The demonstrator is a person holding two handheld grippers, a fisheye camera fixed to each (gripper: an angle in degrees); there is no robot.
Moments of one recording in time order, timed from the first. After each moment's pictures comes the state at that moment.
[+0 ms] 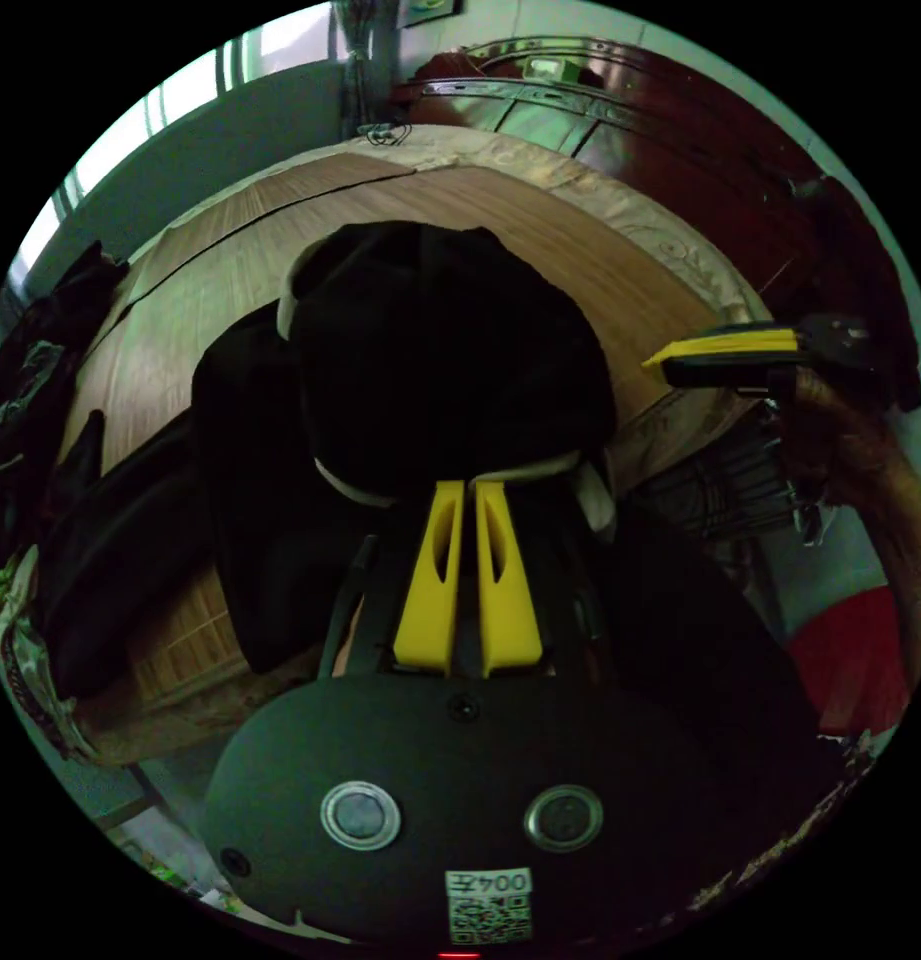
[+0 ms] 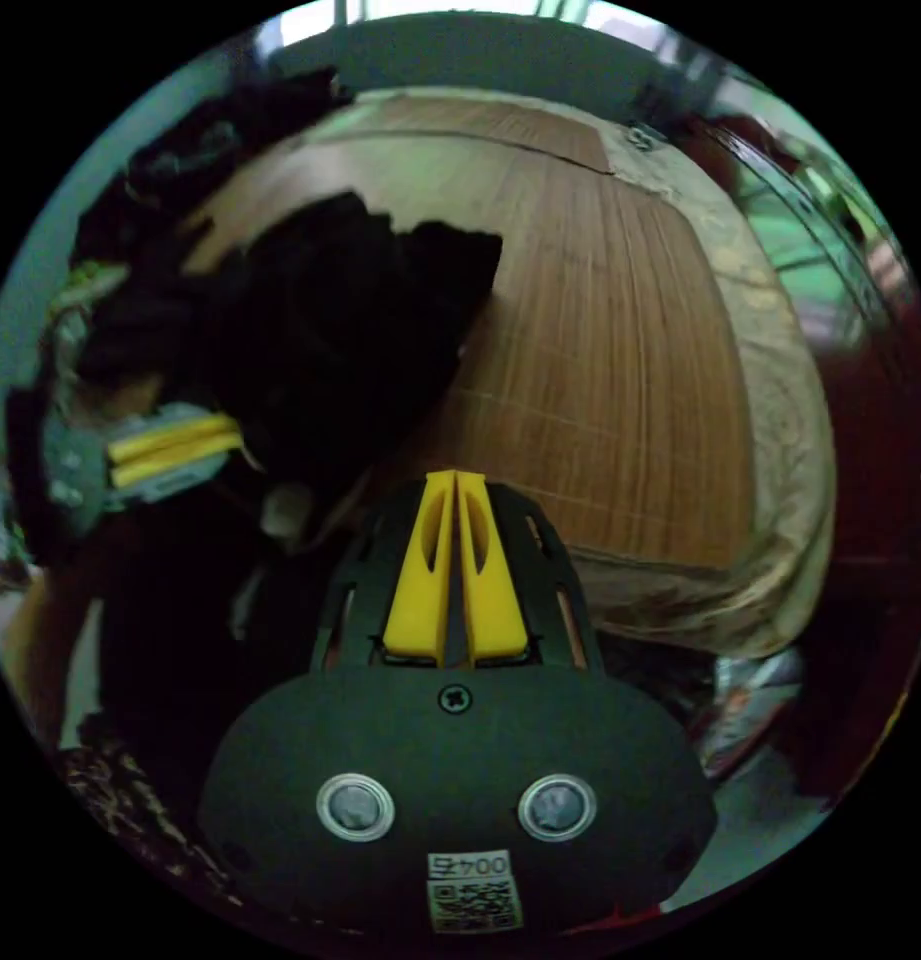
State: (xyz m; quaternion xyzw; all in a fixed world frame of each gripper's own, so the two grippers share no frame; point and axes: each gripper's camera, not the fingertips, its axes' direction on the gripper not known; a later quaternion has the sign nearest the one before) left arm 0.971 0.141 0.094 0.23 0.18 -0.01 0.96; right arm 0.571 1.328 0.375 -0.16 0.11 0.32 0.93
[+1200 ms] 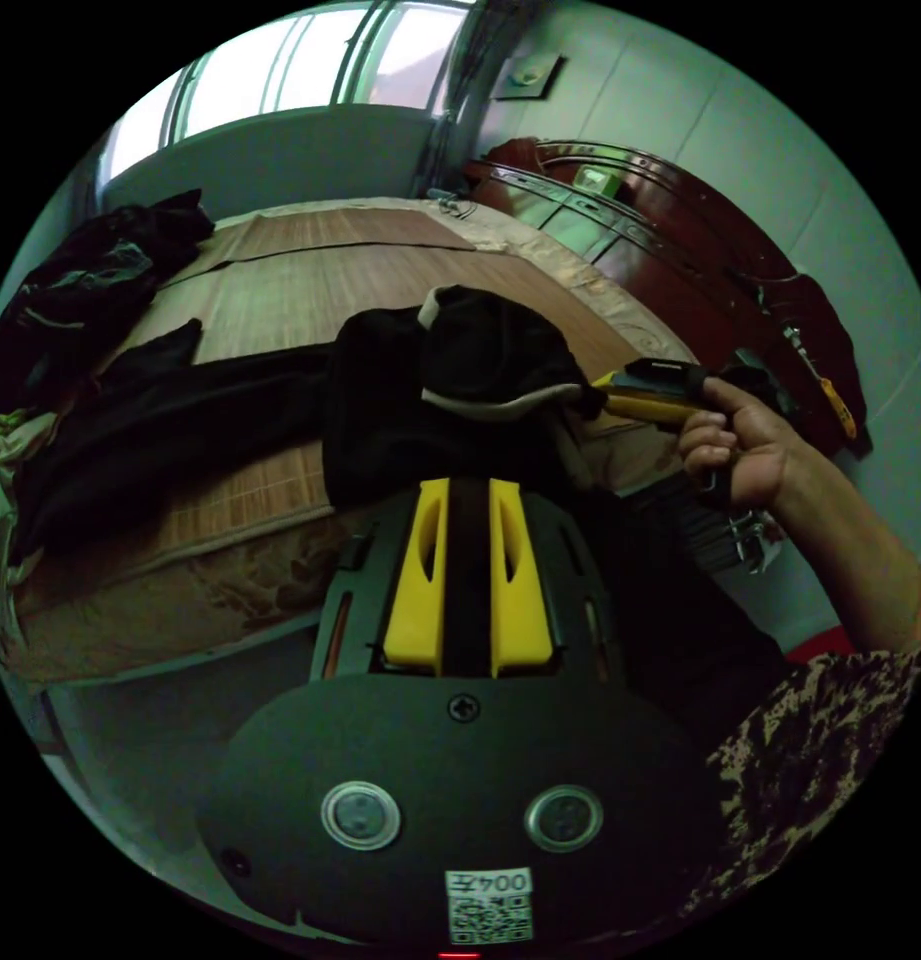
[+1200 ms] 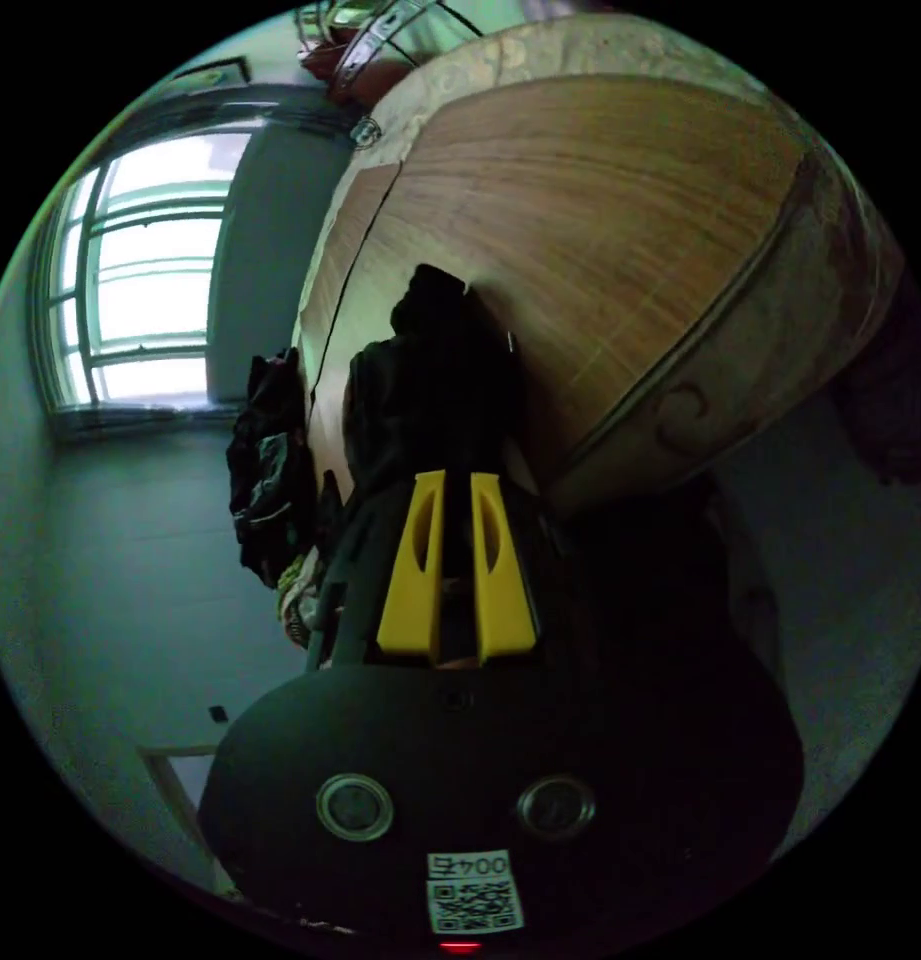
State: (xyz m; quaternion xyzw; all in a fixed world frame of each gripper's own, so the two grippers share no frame) left arm 0.970 0.277 0.081 0.31 0.21 -0.07 0.92; right arm 0.655 1.489 0.391 0.06 -0.07 0.61 0.78
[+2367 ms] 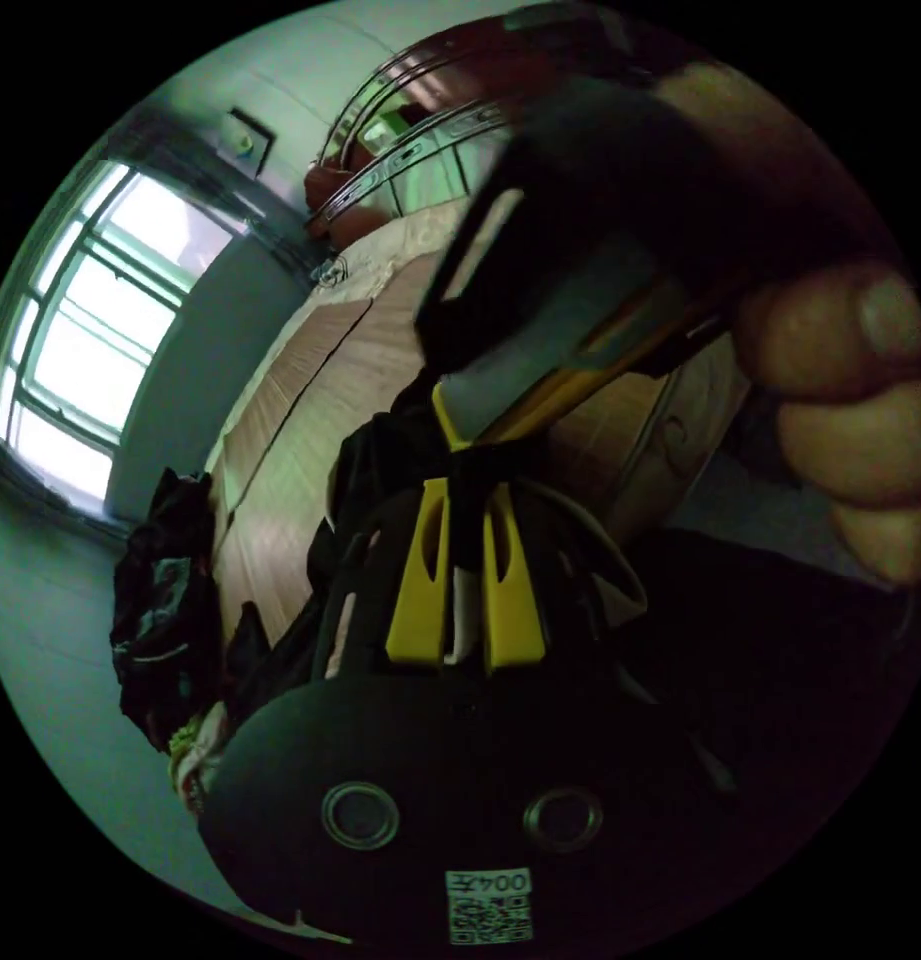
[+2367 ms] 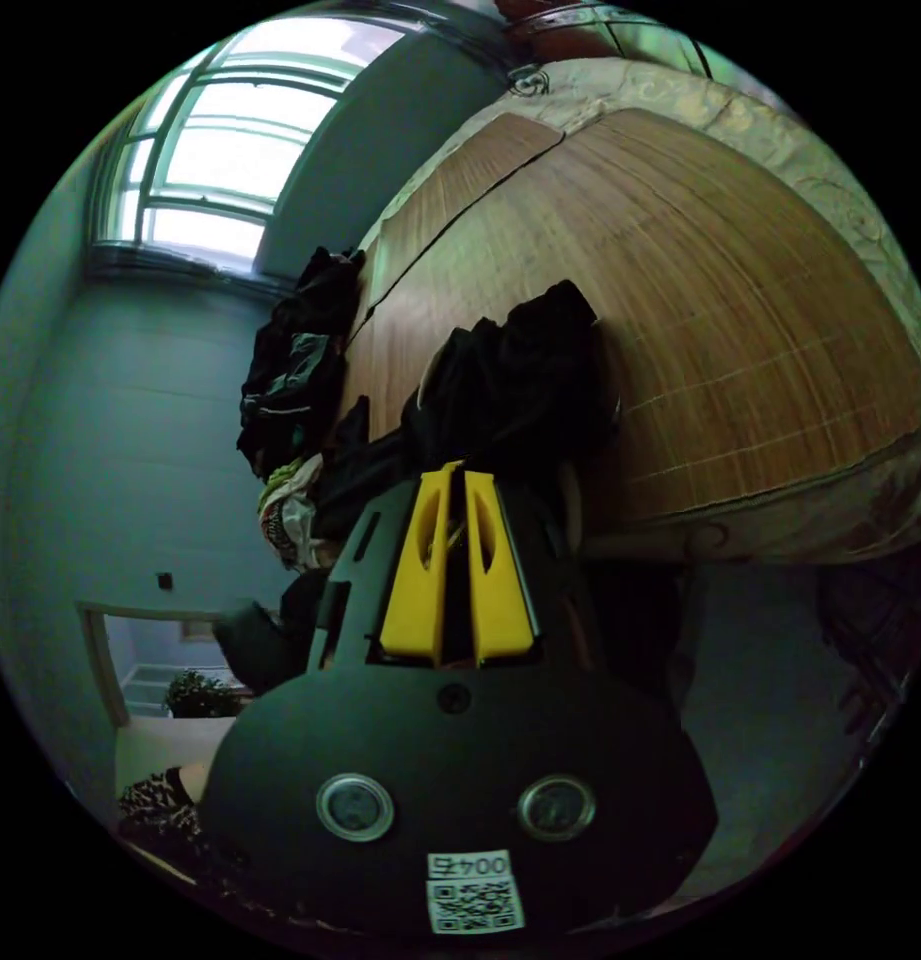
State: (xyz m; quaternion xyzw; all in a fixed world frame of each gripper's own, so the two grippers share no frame) left arm 0.959 0.070 -0.092 0.30 -0.06 0.13 0.94; right arm 0.625 1.329 0.298 -0.01 -0.14 0.47 0.87
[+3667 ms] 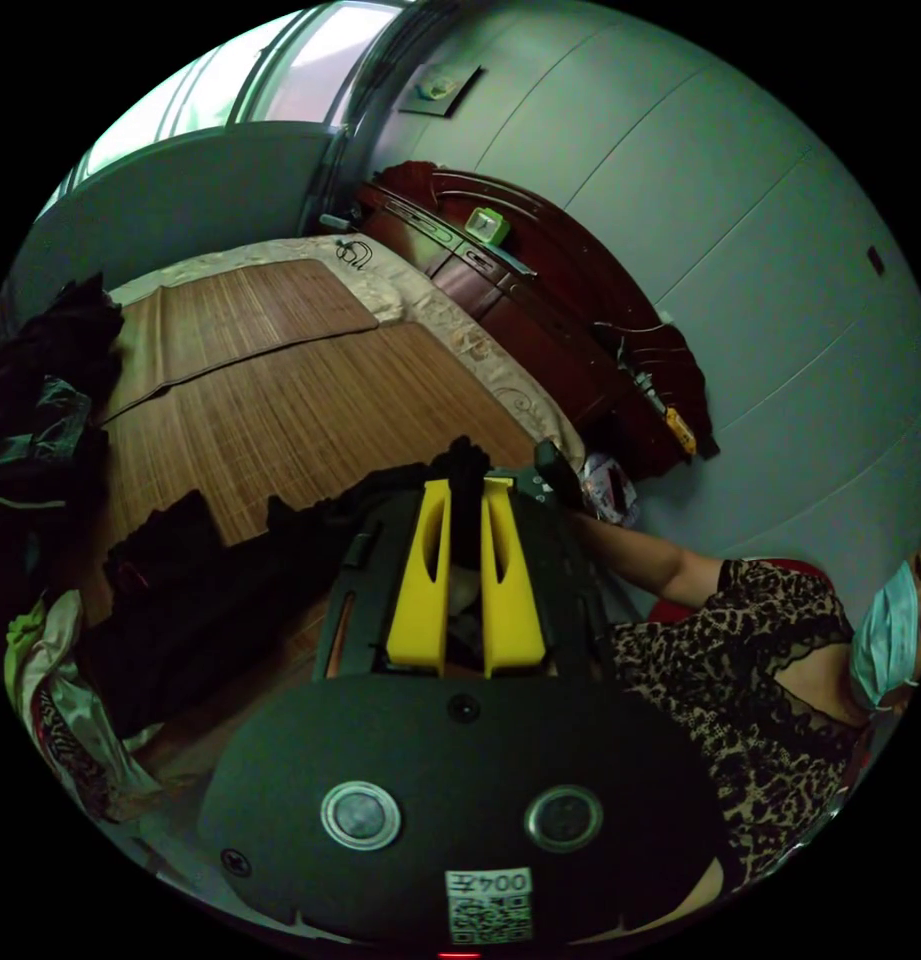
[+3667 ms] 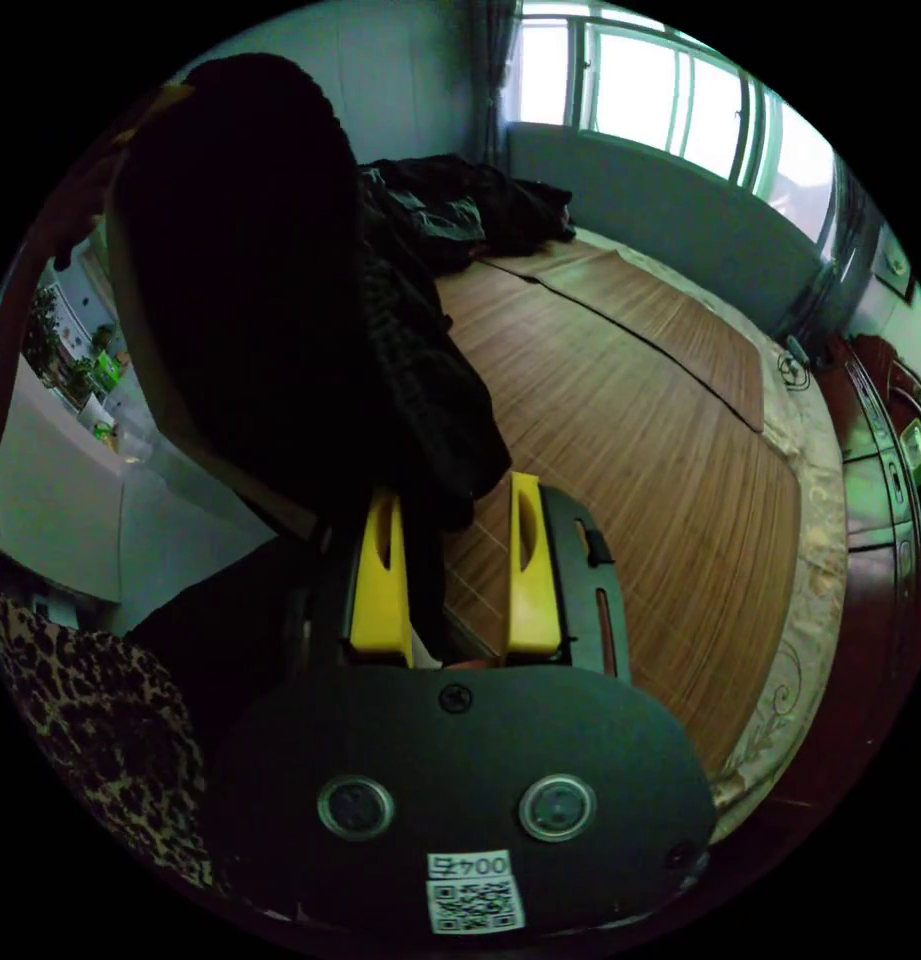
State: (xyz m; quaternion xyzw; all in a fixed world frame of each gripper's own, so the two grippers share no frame) left arm 0.301 0.195 -0.436 0.30 0.32 0.05 0.90; right arm 0.375 1.101 0.158 -0.08 0.03 -0.01 1.00
